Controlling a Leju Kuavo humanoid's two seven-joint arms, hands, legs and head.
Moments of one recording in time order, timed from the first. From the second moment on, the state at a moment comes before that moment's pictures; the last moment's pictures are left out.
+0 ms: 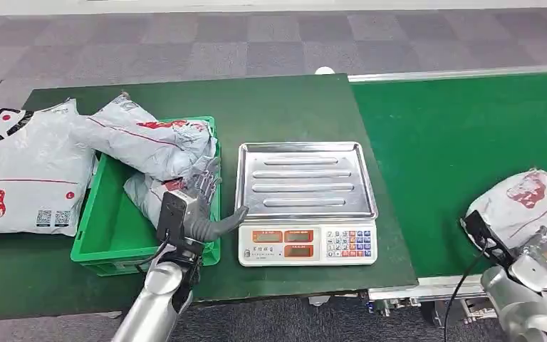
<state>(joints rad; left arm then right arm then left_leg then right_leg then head) -0.31 -0.23 -0.33 -1.09 -0.04 -0.02 -0.38 -0.53 -0.40 -0.23 -0.33 1.26 -0.48 0.42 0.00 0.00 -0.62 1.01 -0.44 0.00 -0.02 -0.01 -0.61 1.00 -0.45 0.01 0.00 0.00</state>
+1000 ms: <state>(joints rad) -0.31 -0.23 -0.33 -1.09 -0.05 -0.06 -0.37 -0.54 -0.39 -0.50 -0.33 1.02 -0.07 0.26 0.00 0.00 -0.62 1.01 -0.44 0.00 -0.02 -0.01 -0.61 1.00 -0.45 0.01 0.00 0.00</state>
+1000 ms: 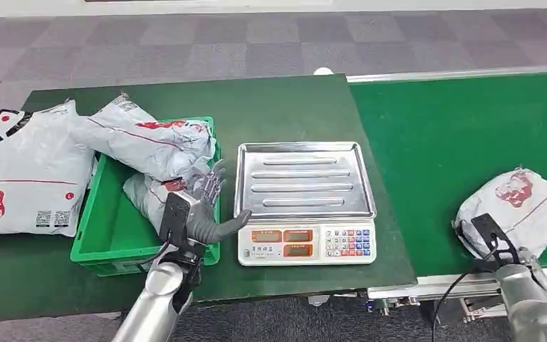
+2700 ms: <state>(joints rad) -0.28 -0.23 -0.30 -1.14 -0.09 -0.02 -0.37 -0.65 -0.24 -0.40 -0.51 1.02 -0.33 -0.04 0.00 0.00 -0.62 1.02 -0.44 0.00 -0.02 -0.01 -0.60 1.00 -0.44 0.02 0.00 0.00</state>
